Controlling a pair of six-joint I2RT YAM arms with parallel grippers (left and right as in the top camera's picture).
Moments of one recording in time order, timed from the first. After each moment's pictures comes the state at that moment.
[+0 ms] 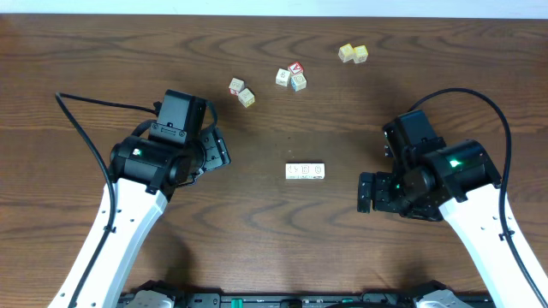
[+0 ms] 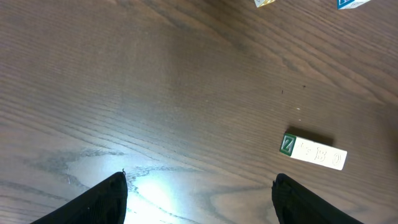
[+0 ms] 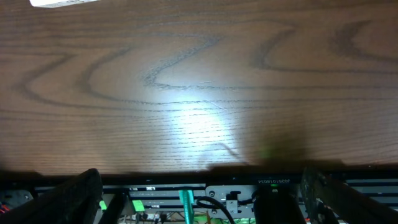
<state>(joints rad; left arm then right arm) -0.30 1.28 1.19 -1.05 -0.04 -0.61 0.36 1.27 1.25 -1.47 -0.05 0.49</state>
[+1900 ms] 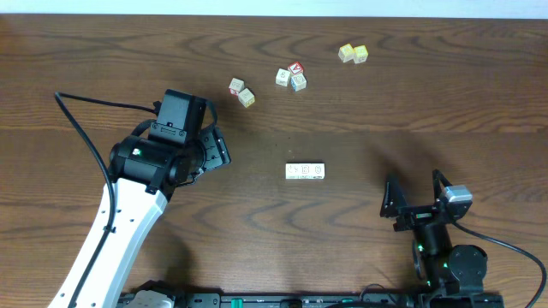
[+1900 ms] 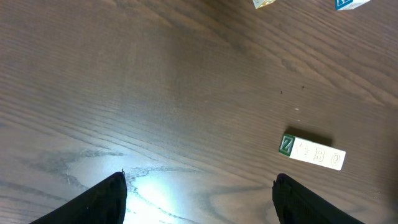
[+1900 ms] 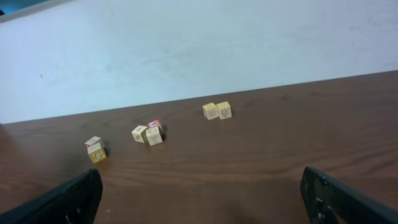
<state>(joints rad) -0.30 1.28 1.20 -1.05 -0.04 -0.61 0.03 0.01 0.07 -0.09 -0.14 0.24</state>
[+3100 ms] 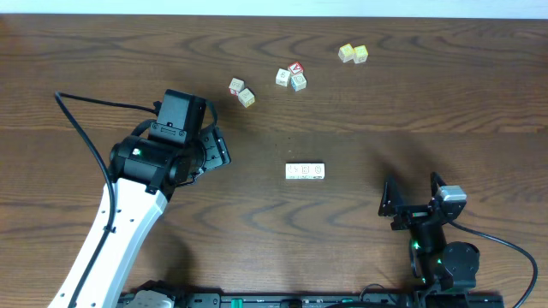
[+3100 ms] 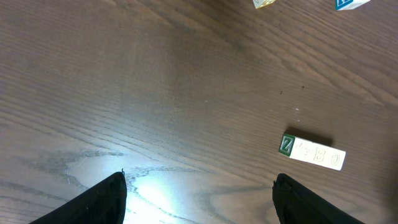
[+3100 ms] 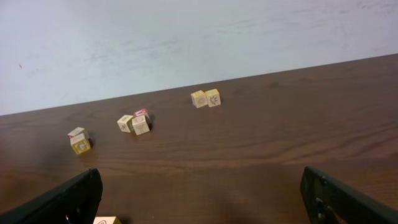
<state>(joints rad) -0.30 1.28 1.20 -1.05 -0.04 -0.61 0.03 0.01 0.01 -0.06 -0.10 0.24</state>
